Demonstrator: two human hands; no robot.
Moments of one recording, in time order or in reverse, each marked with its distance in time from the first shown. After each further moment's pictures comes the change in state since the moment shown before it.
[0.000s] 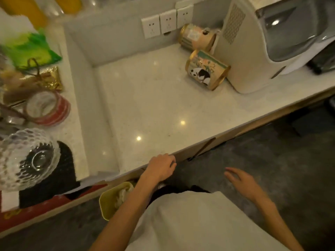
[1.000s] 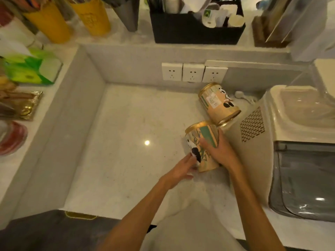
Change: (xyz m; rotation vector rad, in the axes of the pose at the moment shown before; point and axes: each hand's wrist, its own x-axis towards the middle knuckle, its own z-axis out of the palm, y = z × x) left_hand 0.289 0.120 -0.154 -1.608 0.112 -0.344; right_hand 0.381 -0.240 -0.209 0.008 -0.199 -0.378
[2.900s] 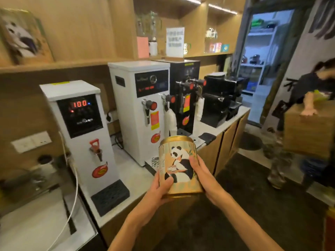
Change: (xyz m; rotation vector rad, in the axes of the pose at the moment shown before) left_hand -0.758 -0.564 0.102 -1.195 2.107 0.793; right_hand -0.874 -0.151 0.527 -0.395 -2.307 -0.705
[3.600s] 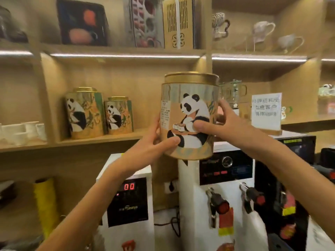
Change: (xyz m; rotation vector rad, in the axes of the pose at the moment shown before) left_hand 0.121 0.382 -0.123 0.718 0.441 0.630; right_hand 0.312 -0.338 0.088 -0.359 -0.521 -0.718
